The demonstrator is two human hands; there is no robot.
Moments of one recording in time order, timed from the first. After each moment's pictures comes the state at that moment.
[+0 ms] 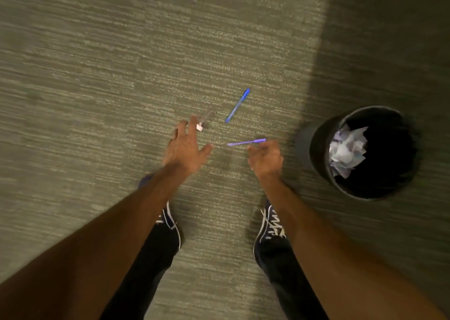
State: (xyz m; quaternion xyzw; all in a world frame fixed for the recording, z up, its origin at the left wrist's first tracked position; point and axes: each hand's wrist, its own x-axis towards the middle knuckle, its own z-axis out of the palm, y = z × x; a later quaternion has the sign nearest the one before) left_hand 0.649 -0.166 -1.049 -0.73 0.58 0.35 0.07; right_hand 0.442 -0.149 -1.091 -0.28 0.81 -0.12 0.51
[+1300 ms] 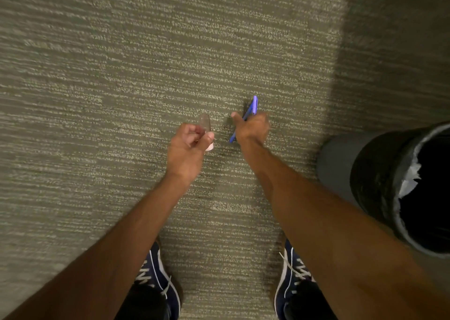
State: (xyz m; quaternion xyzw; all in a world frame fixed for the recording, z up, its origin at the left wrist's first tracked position) left_hand 0.654 -0.227 -1.148 -0.72 0.28 0.57 -0.28; right_hand 0.515 -0.288 -1.245 -0.26 0.87 -0.15 0.39
